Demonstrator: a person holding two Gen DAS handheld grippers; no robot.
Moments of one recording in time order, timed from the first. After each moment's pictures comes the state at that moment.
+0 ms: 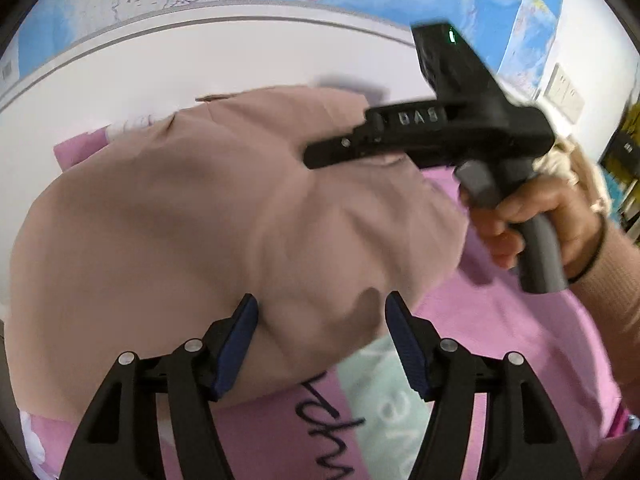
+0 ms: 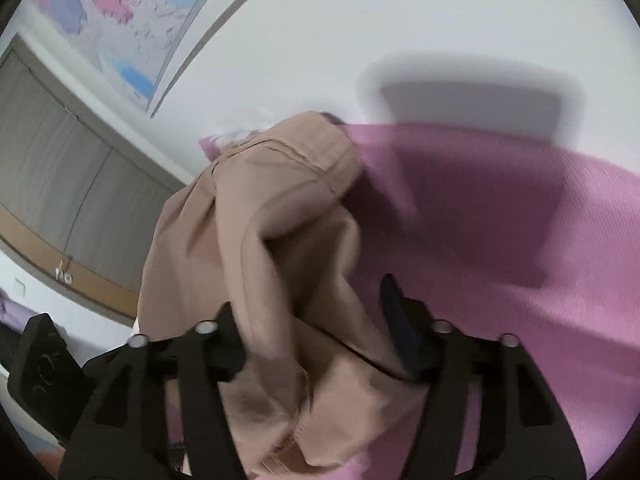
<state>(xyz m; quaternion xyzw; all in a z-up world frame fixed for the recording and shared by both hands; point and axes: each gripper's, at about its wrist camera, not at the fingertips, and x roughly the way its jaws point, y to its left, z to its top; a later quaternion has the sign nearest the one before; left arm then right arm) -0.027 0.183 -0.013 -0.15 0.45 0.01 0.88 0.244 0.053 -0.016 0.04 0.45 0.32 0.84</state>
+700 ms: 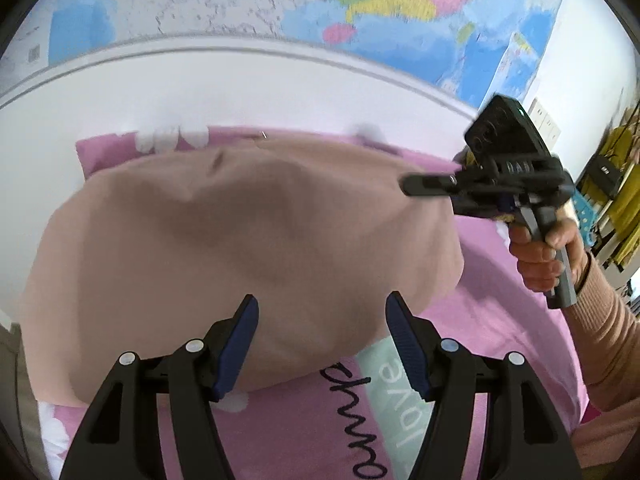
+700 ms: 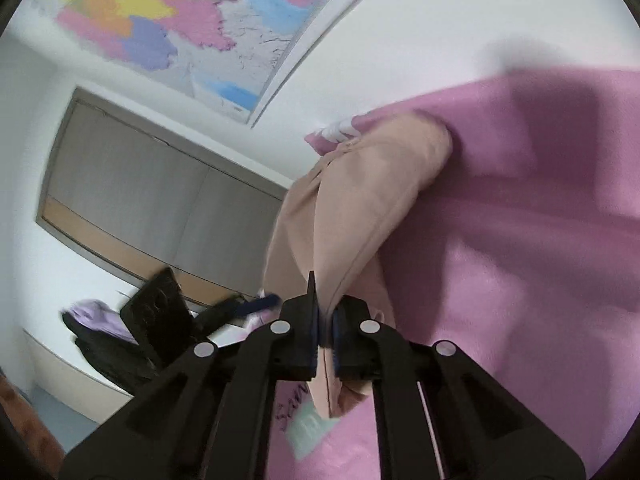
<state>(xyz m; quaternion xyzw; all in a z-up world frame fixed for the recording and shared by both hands) -0.070 0.227 0.019 -0.17 0.41 -0.01 0.89 0.197 0.027 -0.004 0.15 0.46 0.43 0.76</state>
